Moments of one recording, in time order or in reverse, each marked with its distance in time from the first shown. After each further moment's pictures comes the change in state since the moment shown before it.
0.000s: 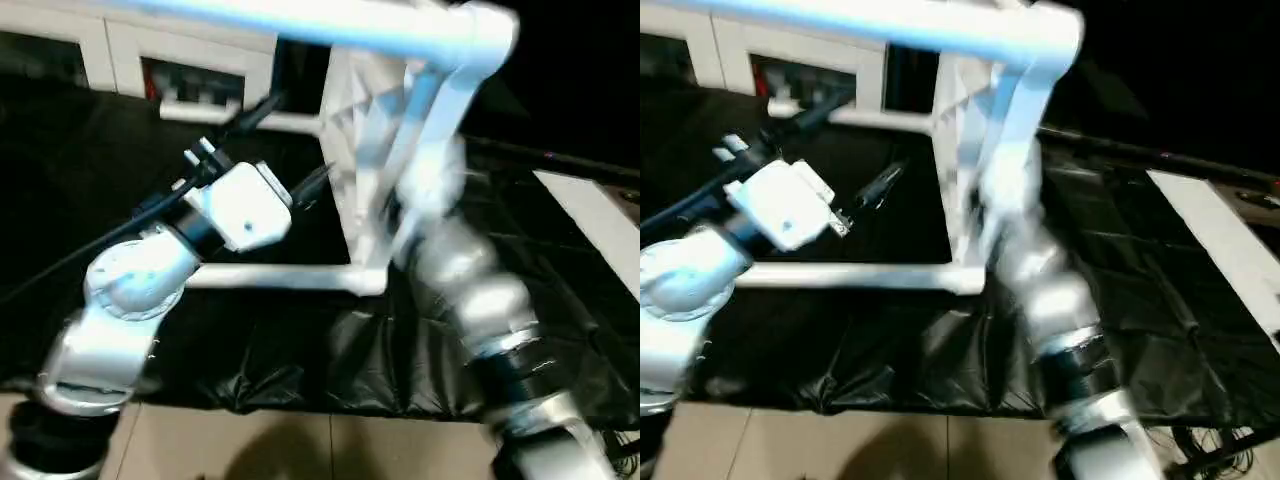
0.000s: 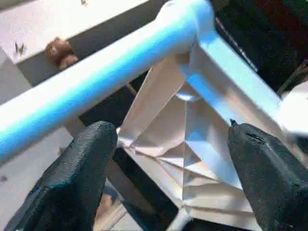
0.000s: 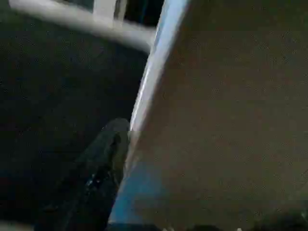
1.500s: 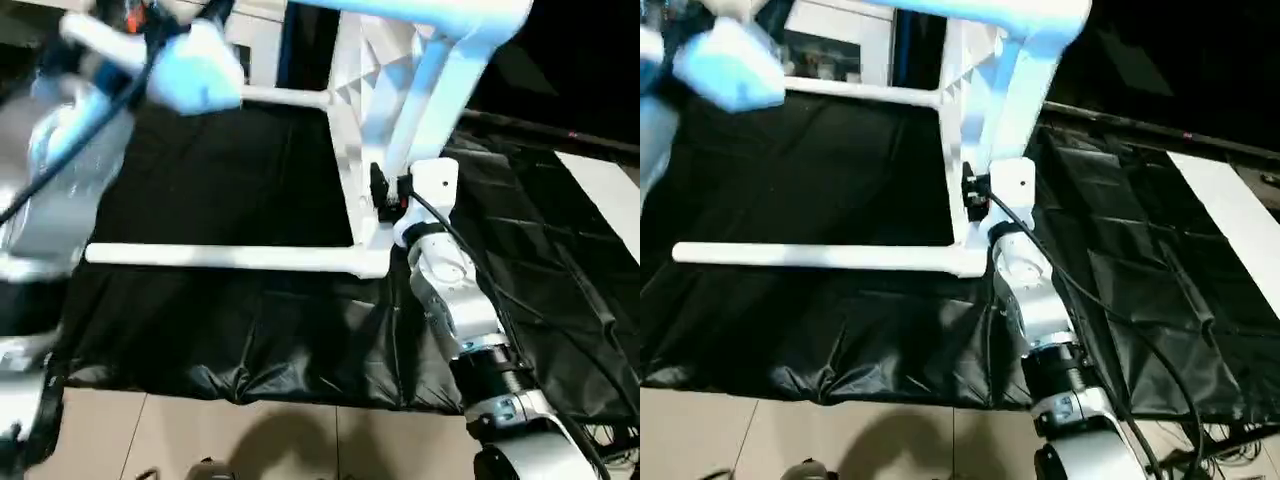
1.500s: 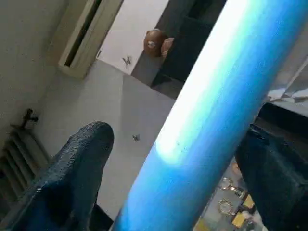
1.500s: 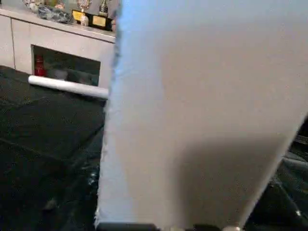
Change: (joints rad) left arm -0.436 0.157 0.089 0.467 0.405 -0.201 0.263; right arm -0.052 0.054 -0.109 0.160 -0.028 -0.512 0.053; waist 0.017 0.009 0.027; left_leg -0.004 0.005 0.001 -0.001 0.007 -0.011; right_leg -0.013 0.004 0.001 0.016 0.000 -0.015
